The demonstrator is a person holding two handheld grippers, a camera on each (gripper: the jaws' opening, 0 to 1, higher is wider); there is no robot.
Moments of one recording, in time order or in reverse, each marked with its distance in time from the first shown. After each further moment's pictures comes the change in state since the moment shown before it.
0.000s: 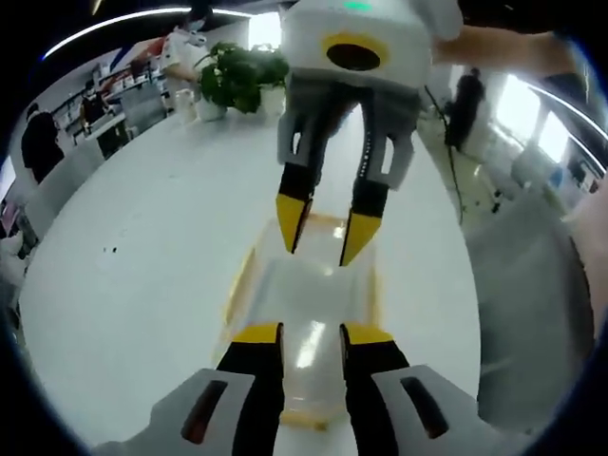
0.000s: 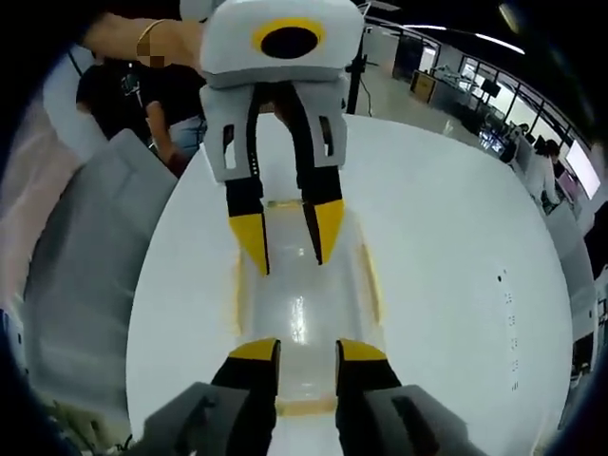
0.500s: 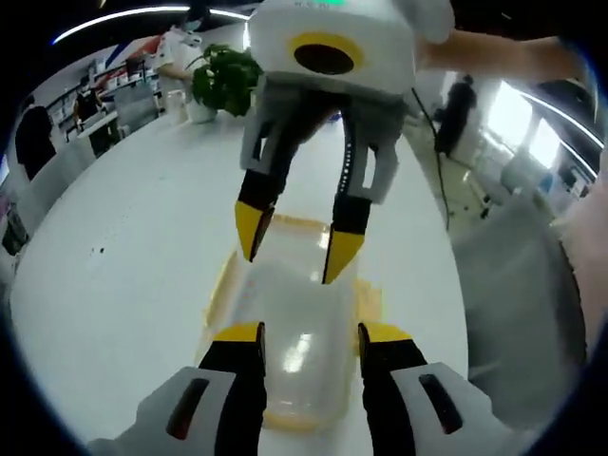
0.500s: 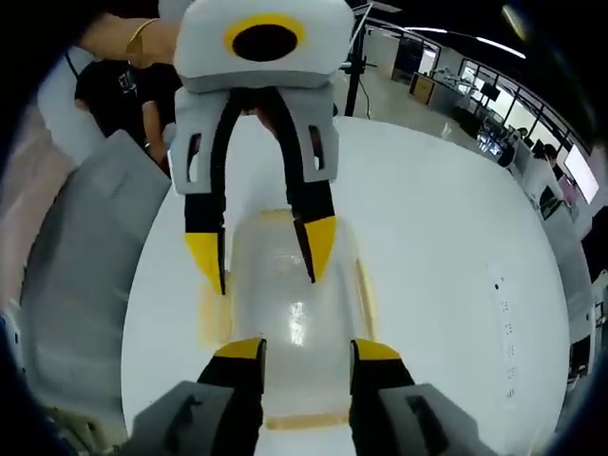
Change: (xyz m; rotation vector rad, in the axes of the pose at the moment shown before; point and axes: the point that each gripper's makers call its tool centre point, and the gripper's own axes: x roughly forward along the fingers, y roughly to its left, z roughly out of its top) left arm 0.001 -0.015 0.001 0.008 -0.015 -0.054; right arm 0.008 -0.007 0.012 0.002 -0.012 -0.008
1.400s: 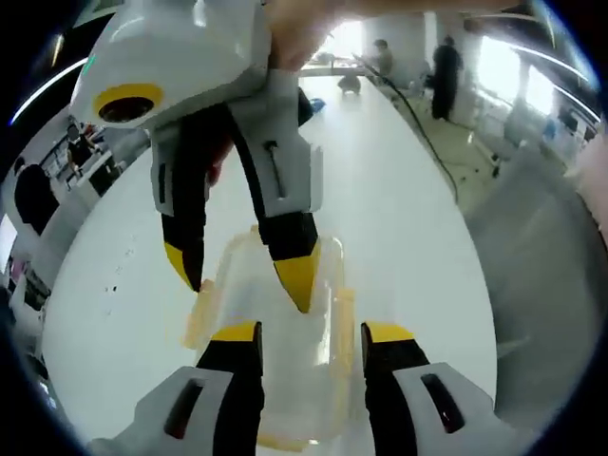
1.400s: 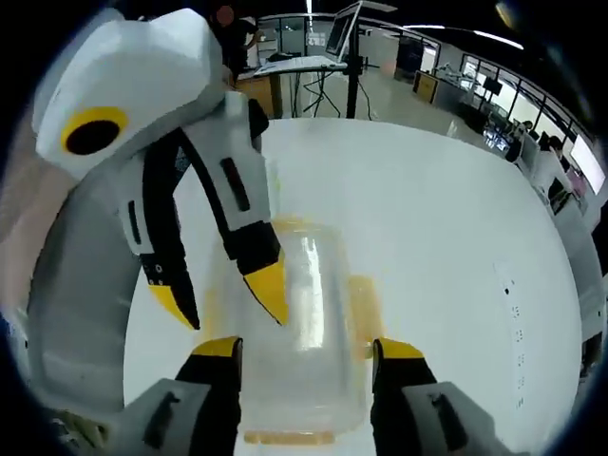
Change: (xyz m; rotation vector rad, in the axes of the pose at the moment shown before) left arm 0.016 -0.013 0.003 0.208 0.042 0.103; right arm 0.010 -0.016 0.006 0.034 -0.001 0.089
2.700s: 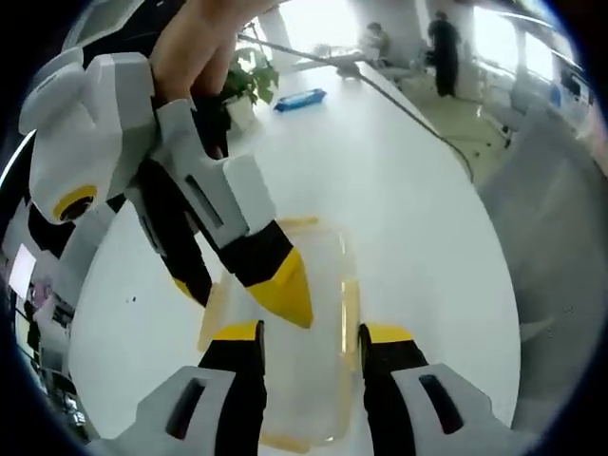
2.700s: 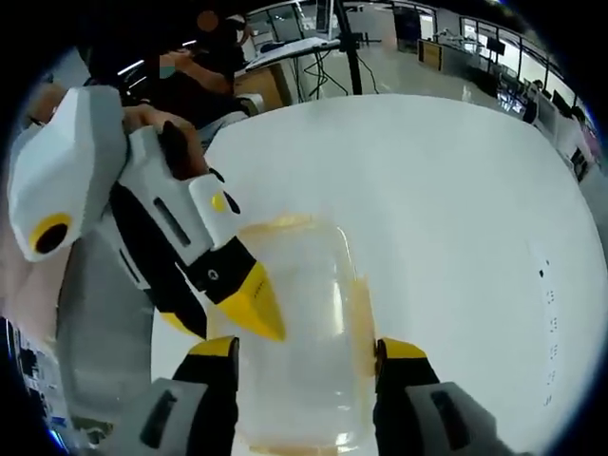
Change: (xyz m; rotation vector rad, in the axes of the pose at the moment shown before) left arm 0.005 0.003 -0.005 0.078 0.023 0.096; right arm 0.013 0.001 0.003 0.091 0.071 0.137
